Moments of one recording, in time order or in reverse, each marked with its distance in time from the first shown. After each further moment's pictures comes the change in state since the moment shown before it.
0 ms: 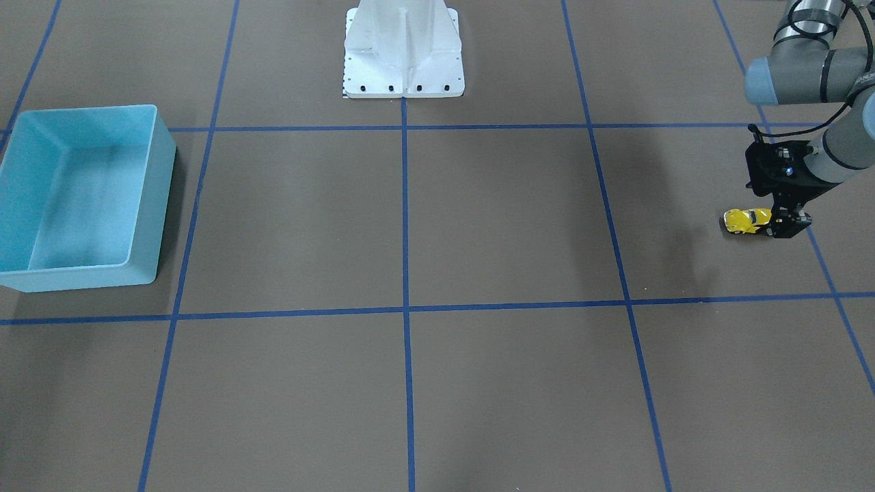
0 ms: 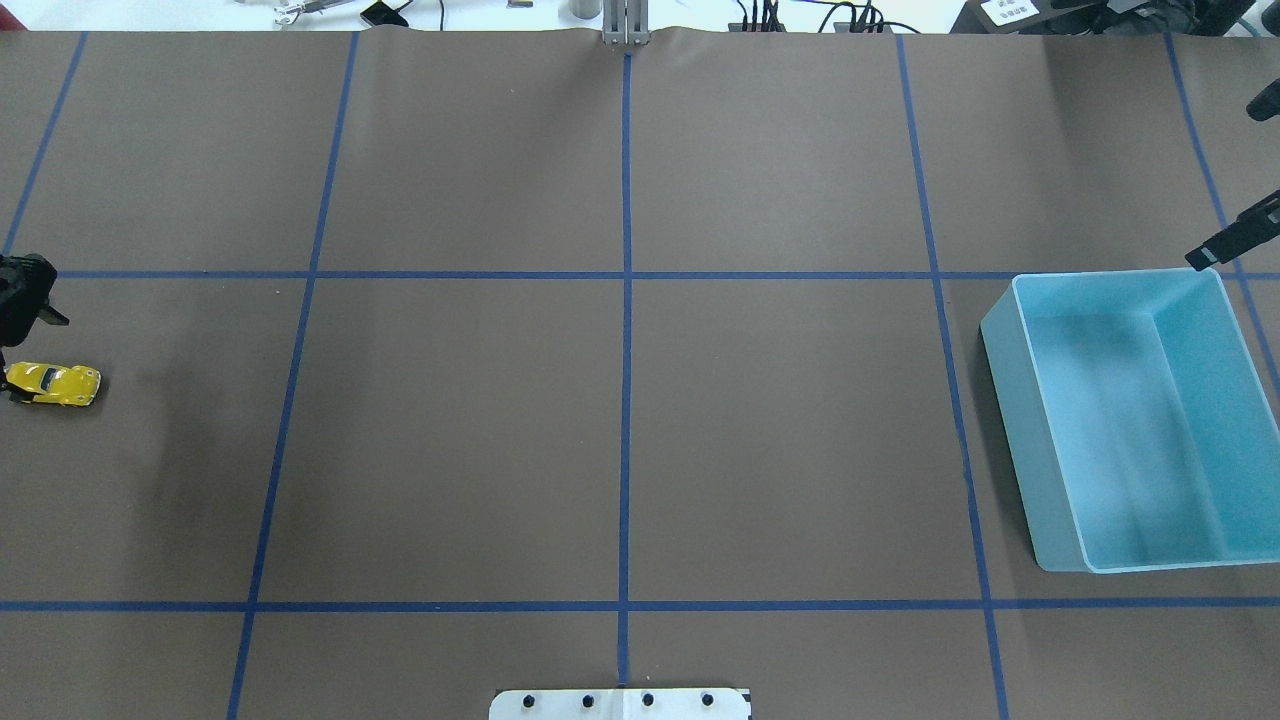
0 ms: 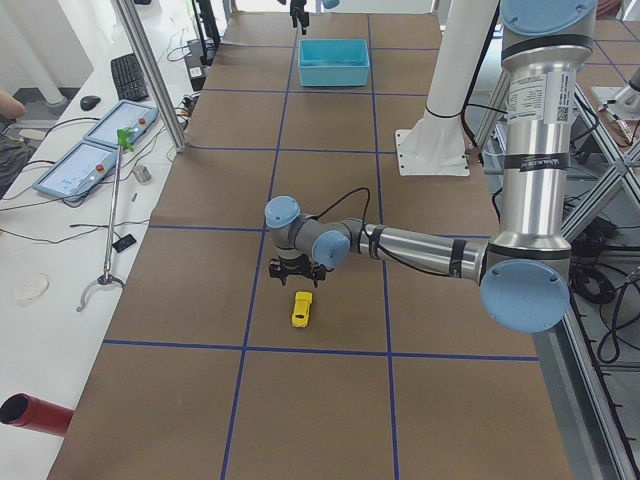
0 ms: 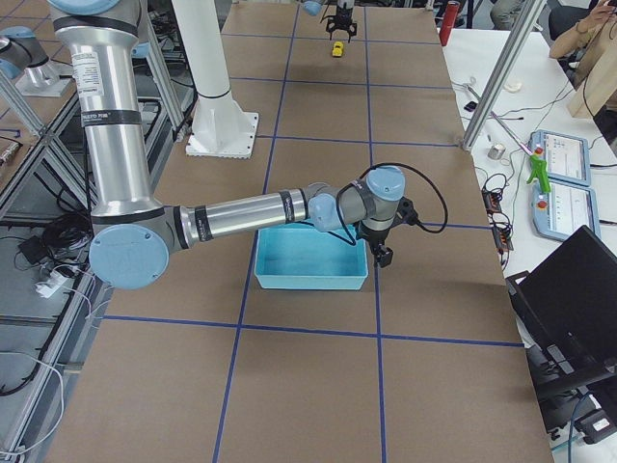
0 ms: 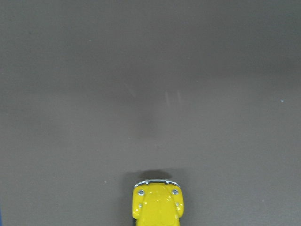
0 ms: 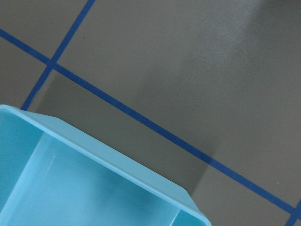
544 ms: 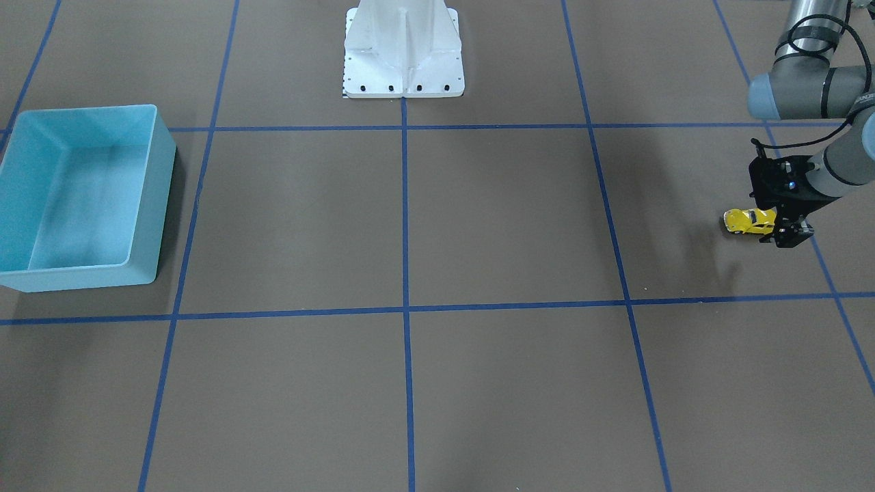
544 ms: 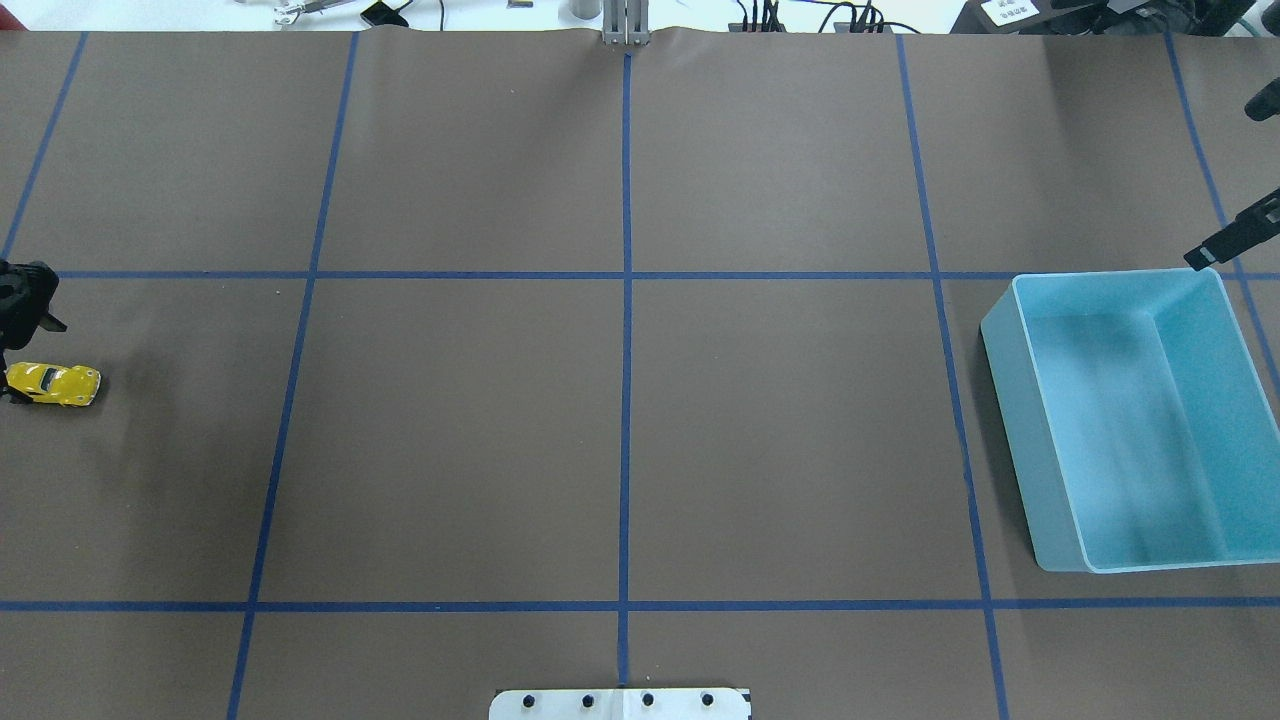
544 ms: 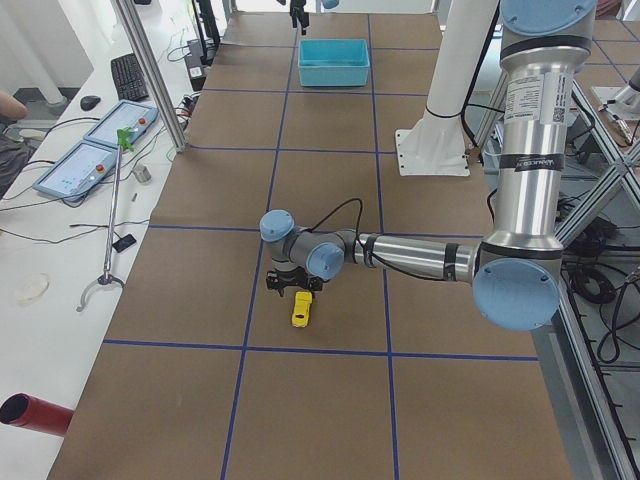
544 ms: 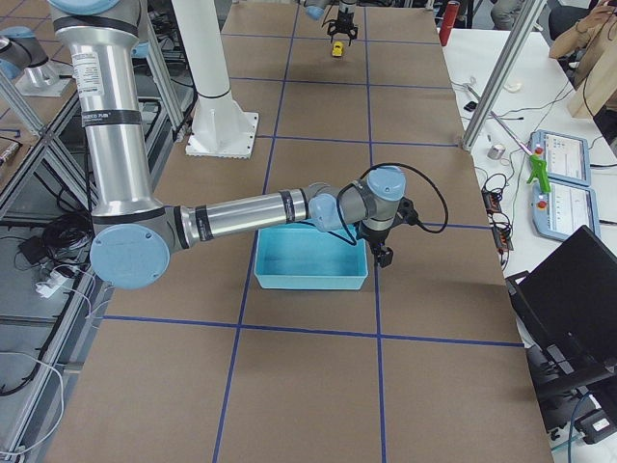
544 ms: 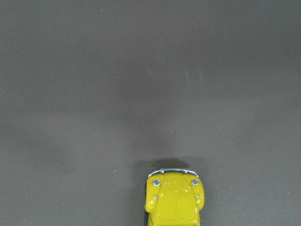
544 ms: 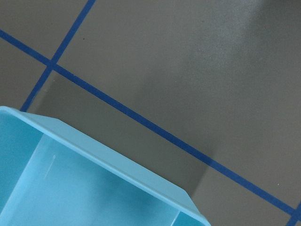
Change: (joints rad) left arm 0.001 -0.012 0.086 -0.052 0.000 0.000; right arm -0.001 0.003 -0.004 0.000 0.000 0.000
